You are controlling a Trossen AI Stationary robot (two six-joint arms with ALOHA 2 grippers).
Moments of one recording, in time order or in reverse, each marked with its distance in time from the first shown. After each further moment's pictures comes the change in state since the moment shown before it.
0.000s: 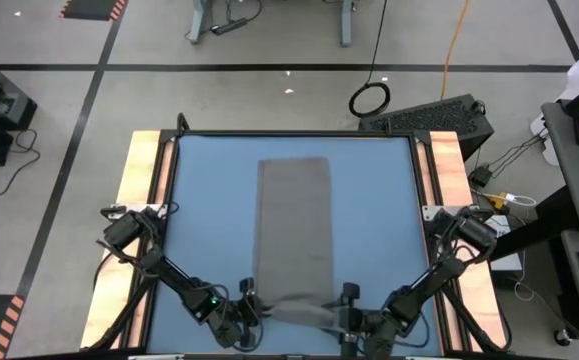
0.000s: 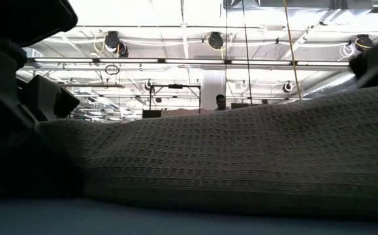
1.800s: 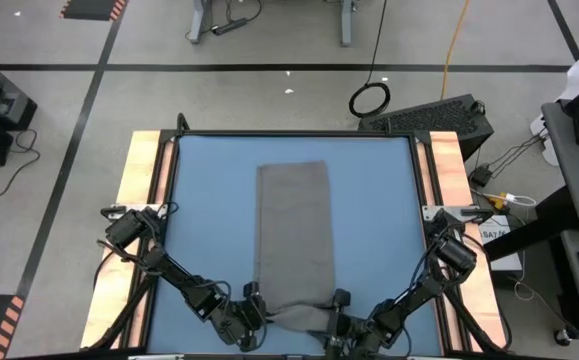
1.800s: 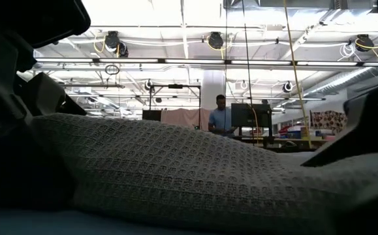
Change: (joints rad) left arm 0.022 0.000 -0.003 0.069 0.155 -0.035; right arm -0.015 0.232 0.151 0.034 0.122 0.084
